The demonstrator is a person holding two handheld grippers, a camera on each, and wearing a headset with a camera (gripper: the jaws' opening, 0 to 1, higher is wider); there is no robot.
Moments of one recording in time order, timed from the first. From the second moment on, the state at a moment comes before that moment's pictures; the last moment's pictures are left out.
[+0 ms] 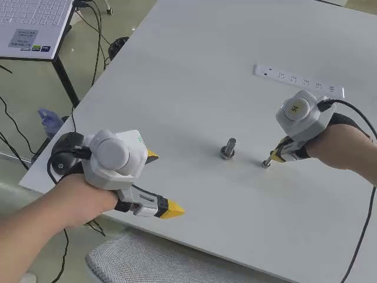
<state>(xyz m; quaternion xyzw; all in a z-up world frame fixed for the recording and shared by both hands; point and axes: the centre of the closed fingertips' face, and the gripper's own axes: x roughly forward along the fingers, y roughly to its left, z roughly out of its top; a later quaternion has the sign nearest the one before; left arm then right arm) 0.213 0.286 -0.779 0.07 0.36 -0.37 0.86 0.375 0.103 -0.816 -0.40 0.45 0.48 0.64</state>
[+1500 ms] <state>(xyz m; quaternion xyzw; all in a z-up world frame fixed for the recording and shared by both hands) 0.215 0.290 -0.790 0.06 0.37 -0.37 0.85 0.373 0.107 -0.855 -0.39 0.46 0.49 0.63</state>
